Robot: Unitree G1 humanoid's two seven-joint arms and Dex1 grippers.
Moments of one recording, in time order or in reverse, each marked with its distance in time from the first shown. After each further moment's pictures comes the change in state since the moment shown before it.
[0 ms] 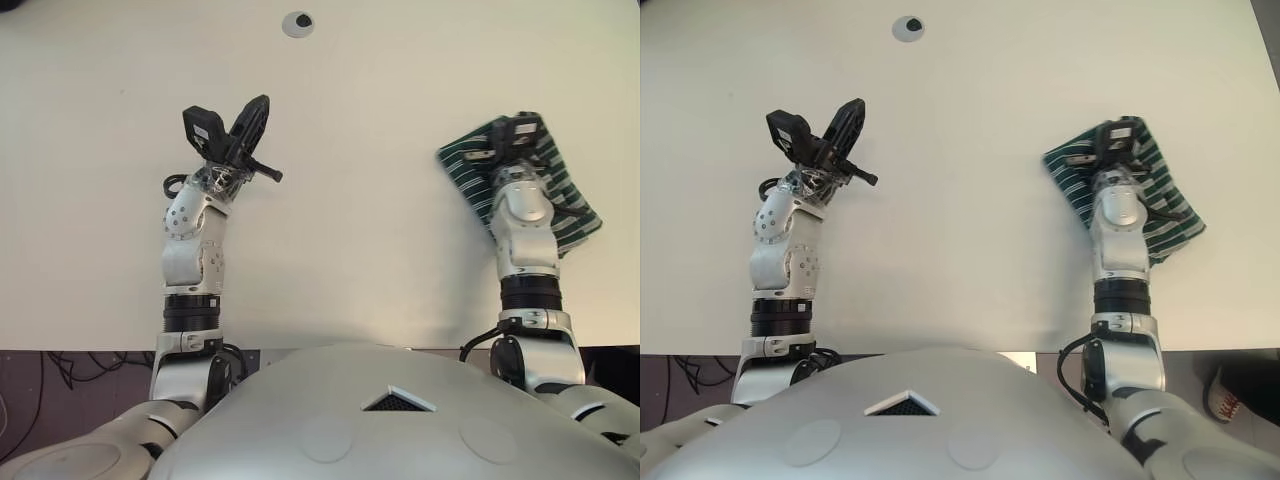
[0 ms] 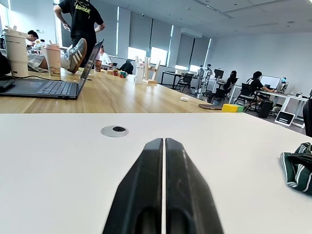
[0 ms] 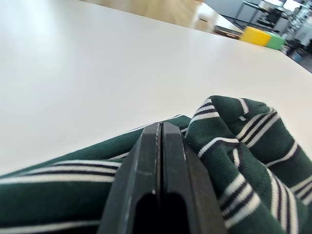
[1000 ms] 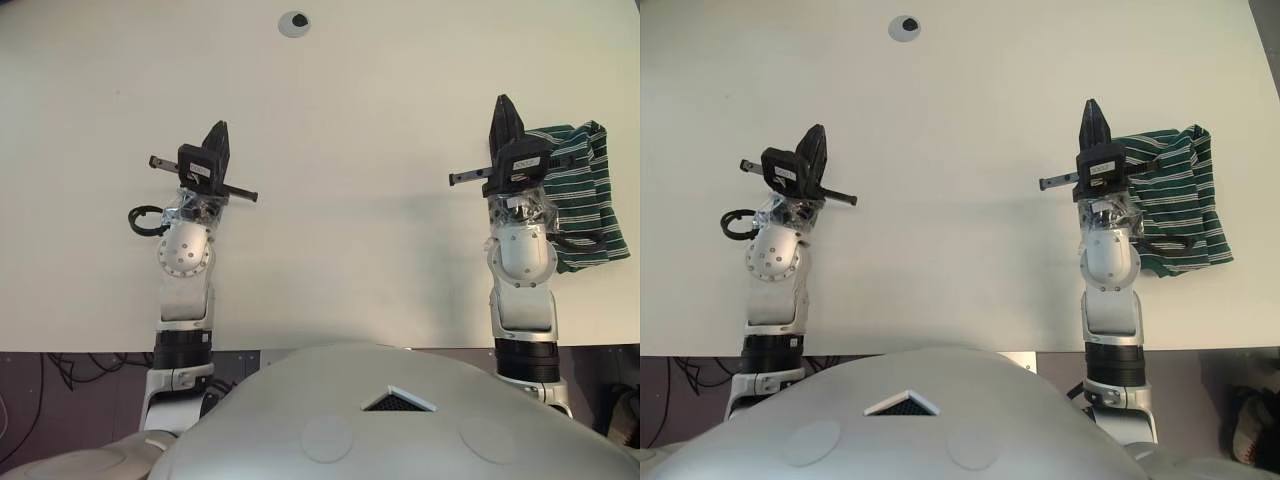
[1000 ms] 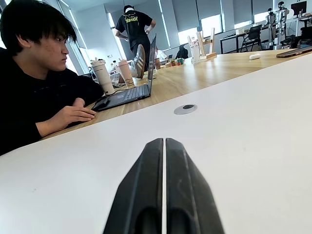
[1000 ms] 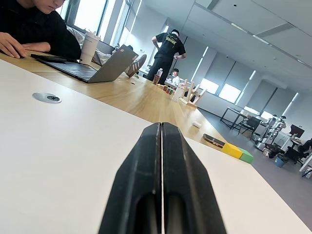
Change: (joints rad) left arm 0.231 0.038 -0.015 -0.155 0.401 -0.114 0.337; right arm 0.399 0.043 0.194 -0.660 -0.250 -0.266 0.019
